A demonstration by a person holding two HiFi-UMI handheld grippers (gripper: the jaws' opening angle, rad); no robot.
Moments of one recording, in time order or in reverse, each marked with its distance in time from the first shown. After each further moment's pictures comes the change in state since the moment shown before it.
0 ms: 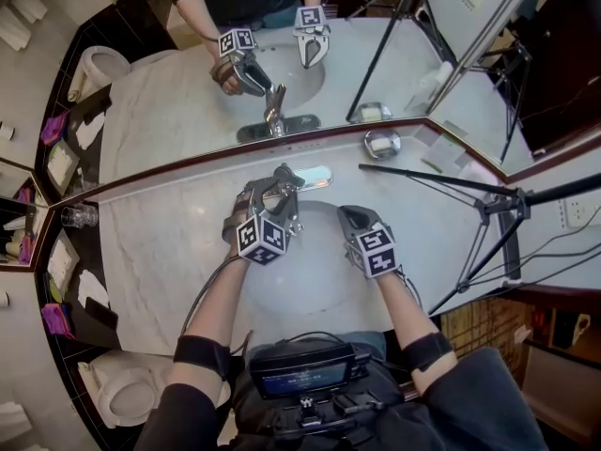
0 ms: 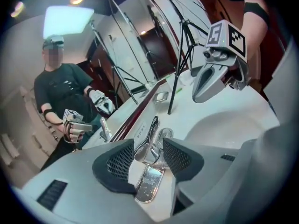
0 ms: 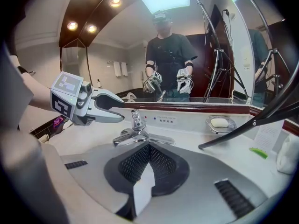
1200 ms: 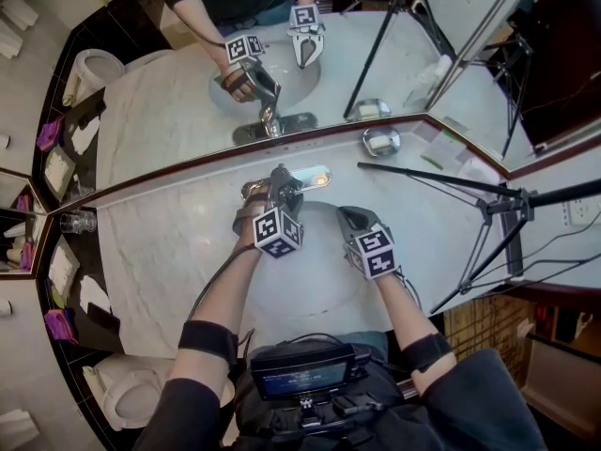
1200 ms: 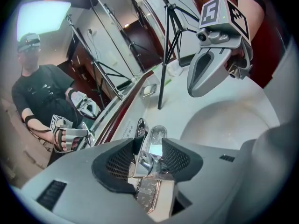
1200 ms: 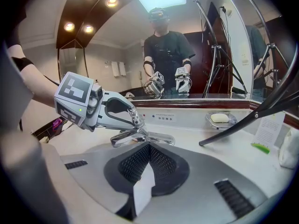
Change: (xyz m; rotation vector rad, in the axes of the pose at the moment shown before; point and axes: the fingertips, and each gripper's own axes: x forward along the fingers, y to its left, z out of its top) left arm 0.048 -0.028 0.005 0.139 0.059 -0.102; right arm 0.007 -0.004 -0.009 0.028 0.007 -0.002
